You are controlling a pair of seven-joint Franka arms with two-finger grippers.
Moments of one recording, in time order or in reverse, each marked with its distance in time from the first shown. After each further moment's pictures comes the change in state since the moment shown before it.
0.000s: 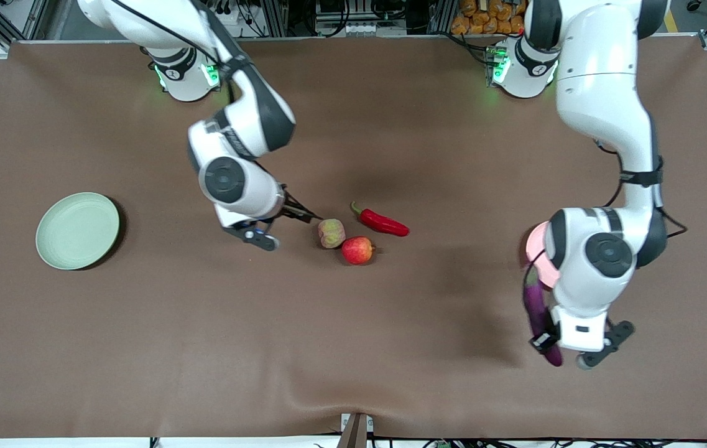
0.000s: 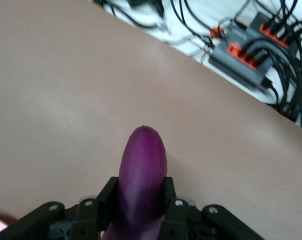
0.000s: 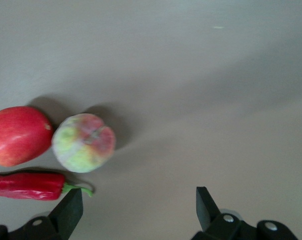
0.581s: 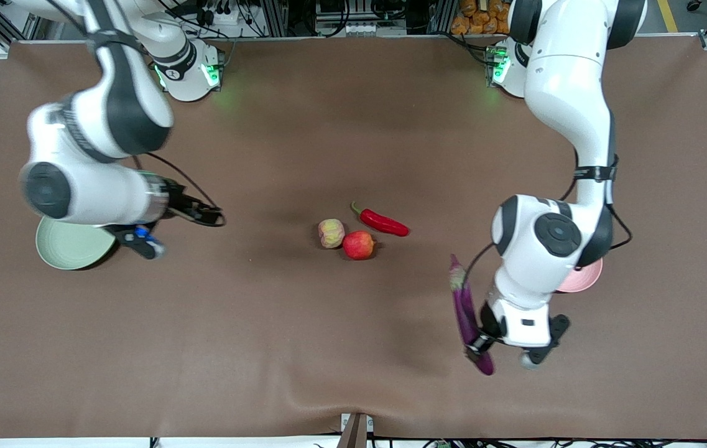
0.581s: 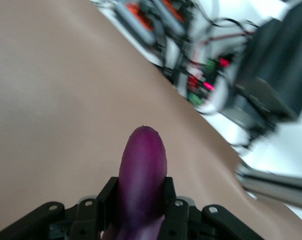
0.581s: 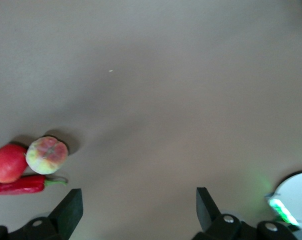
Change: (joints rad) left arm -0.092 0.079 -0.053 0.250 -0.107 -0.108 -0.338; right arm -0.273 -0.165 -0.002 0.068 0.003 -0.387 0.005
